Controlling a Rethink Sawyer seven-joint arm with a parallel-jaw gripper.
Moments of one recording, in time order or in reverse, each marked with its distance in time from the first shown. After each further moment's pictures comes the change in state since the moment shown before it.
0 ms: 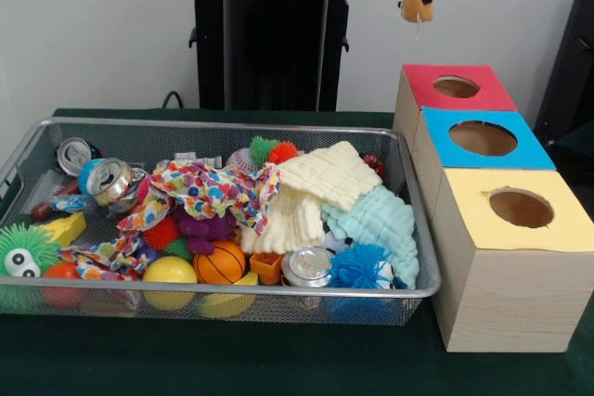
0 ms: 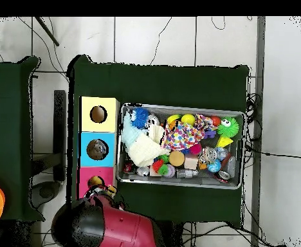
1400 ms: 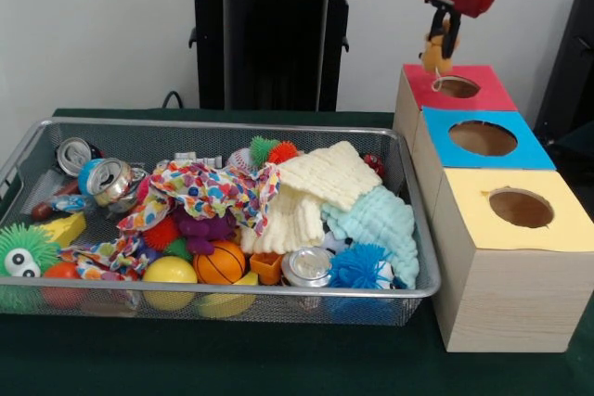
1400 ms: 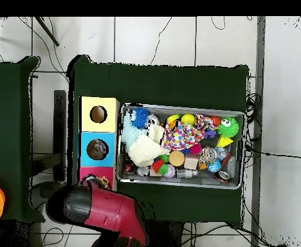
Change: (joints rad) arm 0.104 0.201 -0.005 -0.097 0.120 -0.061 0.038
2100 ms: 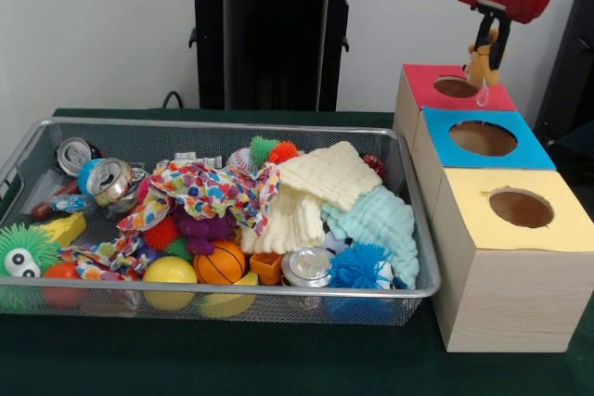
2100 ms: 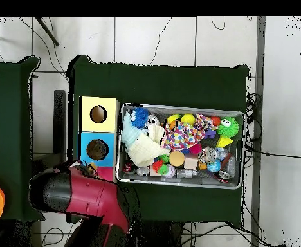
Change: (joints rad) arm 0.053 0.057 -0.020 -0.117 0.038 0.011 0.054
